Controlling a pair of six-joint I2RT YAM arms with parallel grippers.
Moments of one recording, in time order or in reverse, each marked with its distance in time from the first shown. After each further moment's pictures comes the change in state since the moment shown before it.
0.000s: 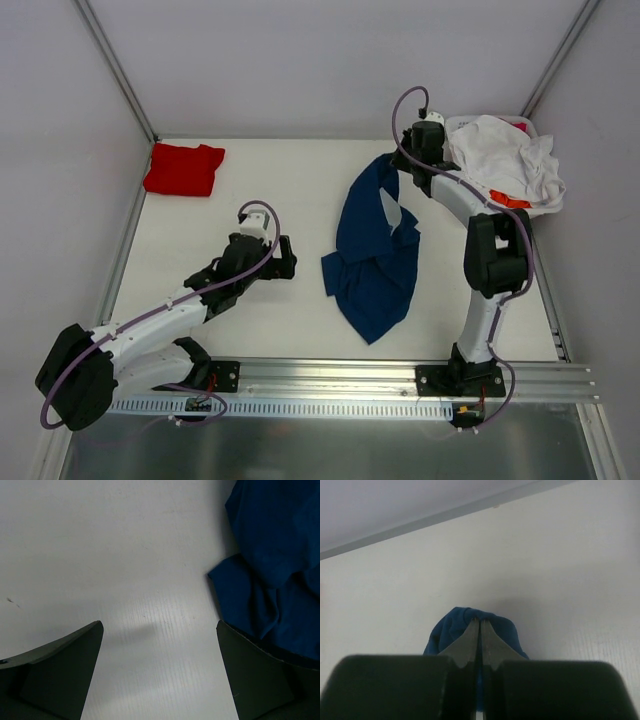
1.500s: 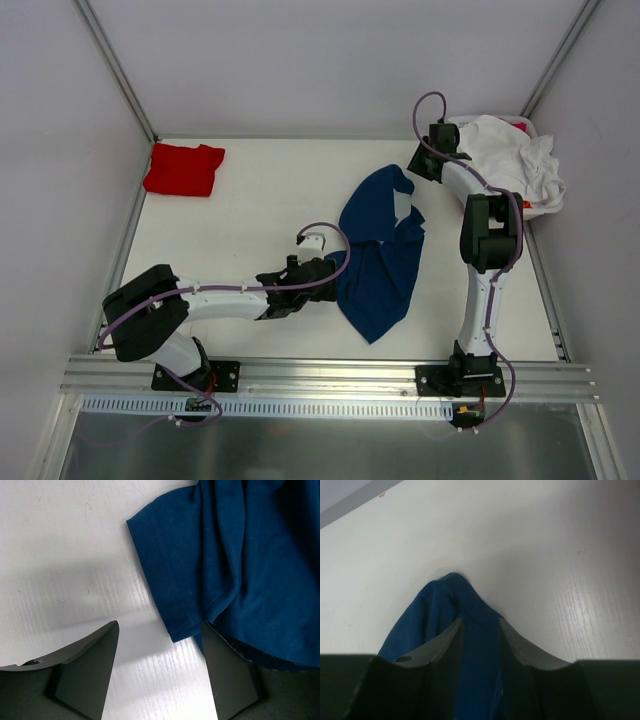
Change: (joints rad) left arm -0.378 0.483 0.191 0.040 -0.210 -0.270; right arm -0.151 0.332 0.311 -0.265 -0.007 0.005
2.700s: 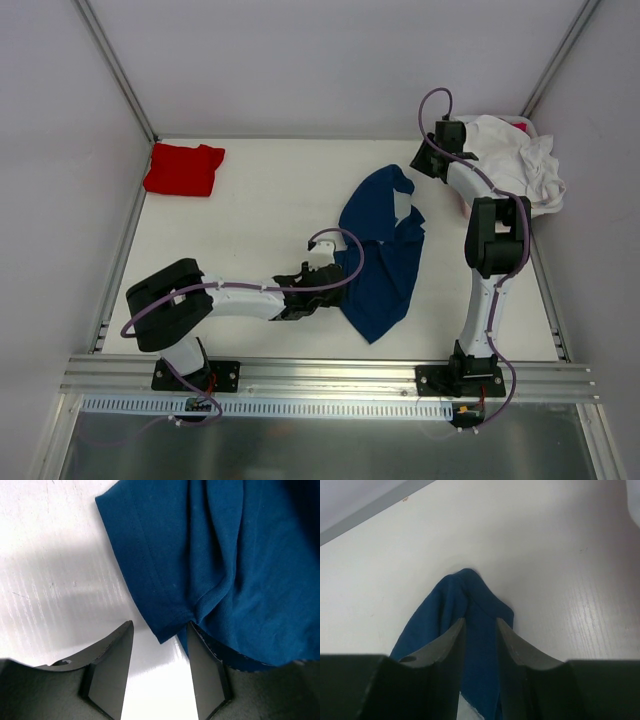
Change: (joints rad) left arm -0.053 0.126 0.064 -0.017 -0.010 -0.079; right arm -0.014 -0.073 -0.047 0.015 -0.047 0.015
